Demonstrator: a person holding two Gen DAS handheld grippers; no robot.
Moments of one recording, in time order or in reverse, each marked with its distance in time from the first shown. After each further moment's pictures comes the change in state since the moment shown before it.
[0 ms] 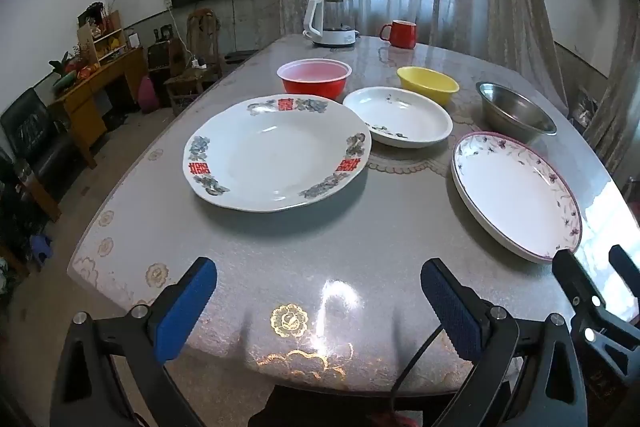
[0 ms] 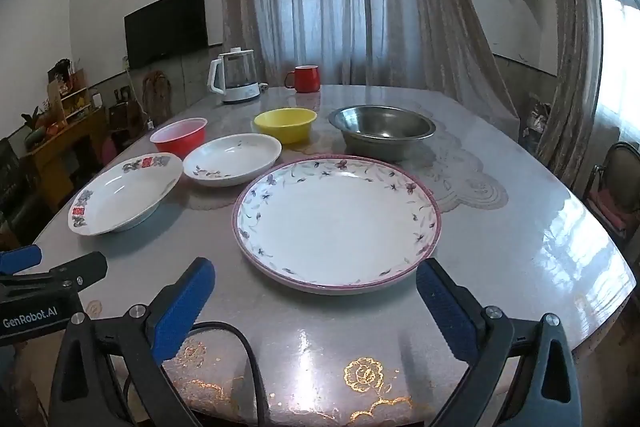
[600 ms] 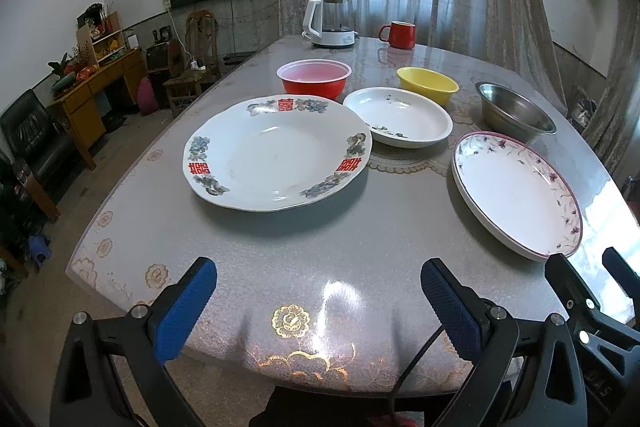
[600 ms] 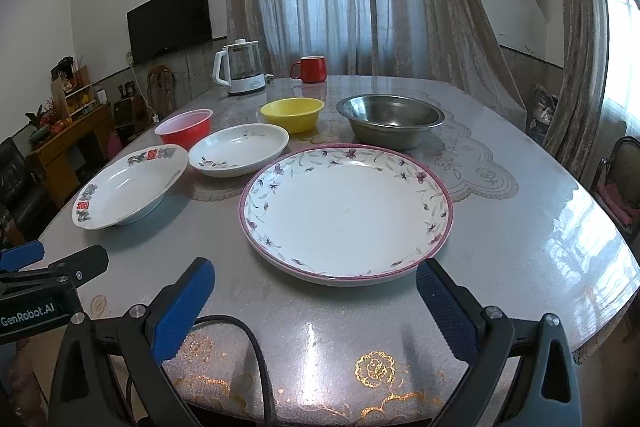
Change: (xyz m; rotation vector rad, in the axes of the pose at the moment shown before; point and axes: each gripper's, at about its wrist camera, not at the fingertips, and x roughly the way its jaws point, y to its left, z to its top) left arm 0.002 0.001 -0.004 0.003 -0.006 -0.005; right arm 0.006 0.003 -0.005 0.003 0.027 0.024
